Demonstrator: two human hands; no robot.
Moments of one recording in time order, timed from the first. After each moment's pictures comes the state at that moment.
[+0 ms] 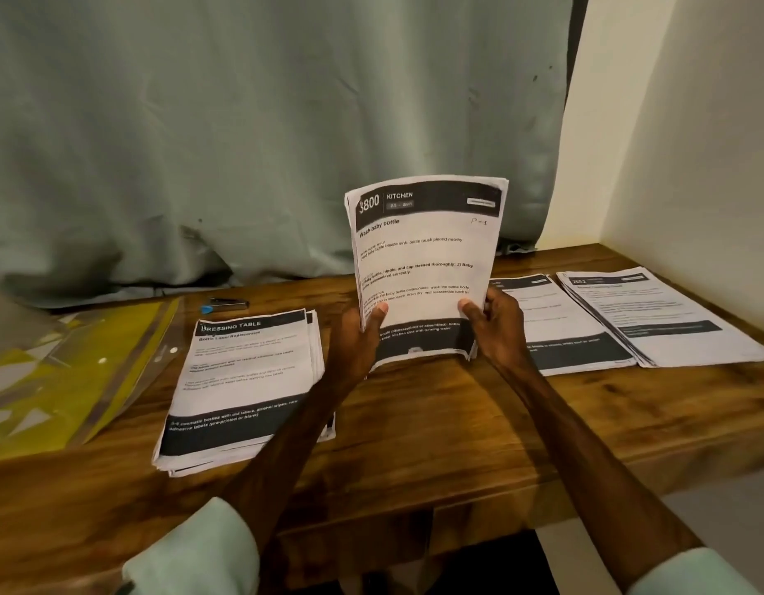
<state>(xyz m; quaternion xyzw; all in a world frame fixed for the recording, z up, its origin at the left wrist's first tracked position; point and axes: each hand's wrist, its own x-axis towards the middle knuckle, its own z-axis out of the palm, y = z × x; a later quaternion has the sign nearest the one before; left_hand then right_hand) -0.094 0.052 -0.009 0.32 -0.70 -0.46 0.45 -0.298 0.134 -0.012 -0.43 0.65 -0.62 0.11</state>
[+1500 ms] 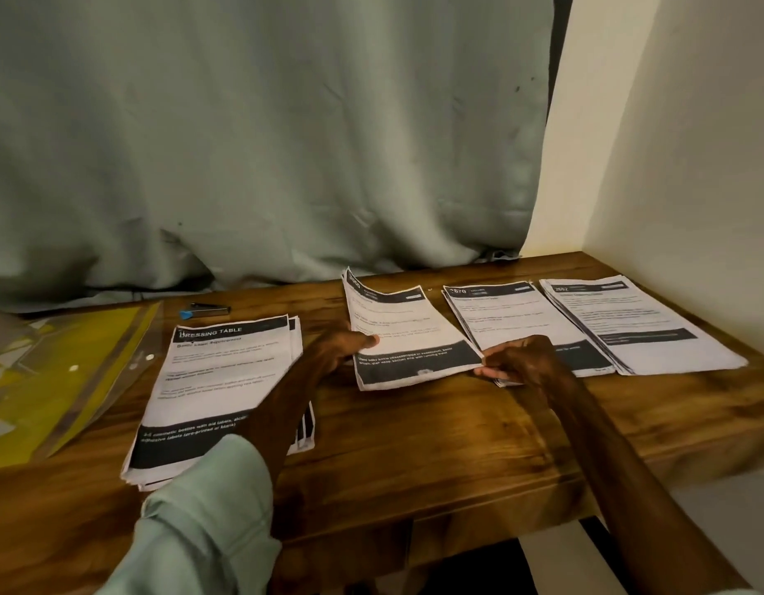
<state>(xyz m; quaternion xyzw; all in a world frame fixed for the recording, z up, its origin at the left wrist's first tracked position) -0.126 -0.015 -0.017 0.48 -0.62 -0.60 0.18 -0.352 0.187 -0.005 -0.21 0.71 -0.54 0.41</state>
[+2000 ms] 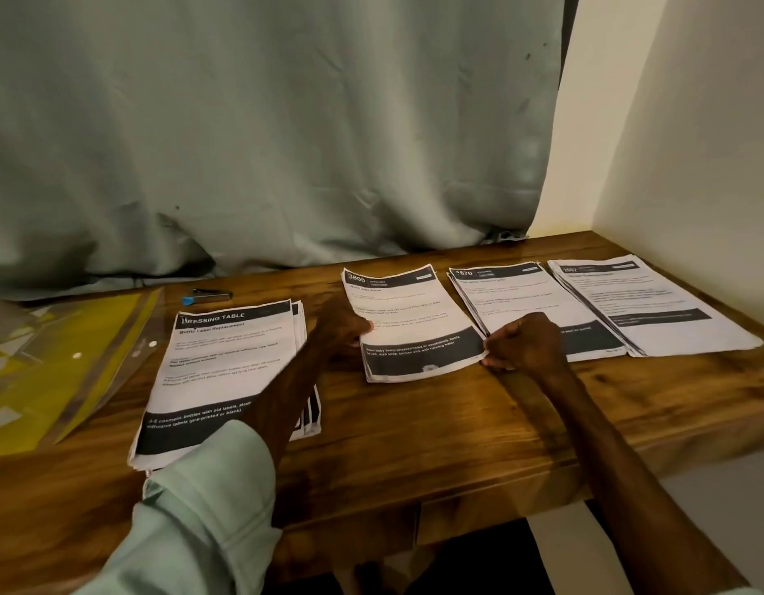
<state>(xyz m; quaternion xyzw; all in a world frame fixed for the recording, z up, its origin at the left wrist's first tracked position) -0.115 -0.024 -0.025 0.45 -0.75 -0.43 0.23 -0.334 0.185 -0.013 -0.35 0.82 -0.42 0.17</state>
